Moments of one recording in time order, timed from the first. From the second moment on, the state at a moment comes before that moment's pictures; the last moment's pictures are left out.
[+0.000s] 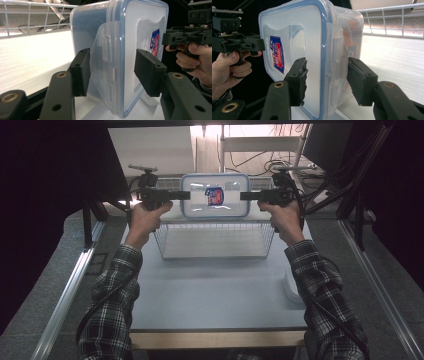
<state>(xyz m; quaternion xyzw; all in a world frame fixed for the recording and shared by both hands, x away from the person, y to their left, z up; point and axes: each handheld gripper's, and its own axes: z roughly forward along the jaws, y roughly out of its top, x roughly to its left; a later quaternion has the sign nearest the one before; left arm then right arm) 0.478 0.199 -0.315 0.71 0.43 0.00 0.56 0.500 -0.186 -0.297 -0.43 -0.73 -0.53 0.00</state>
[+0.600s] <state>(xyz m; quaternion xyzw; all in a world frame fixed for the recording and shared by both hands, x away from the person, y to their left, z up) 0.486 0.195 -0.319 0.72 0.44 0.03 0.54 0.499 -0.178 -0.301 -0.45 -0.75 -0.49 -0.05</state>
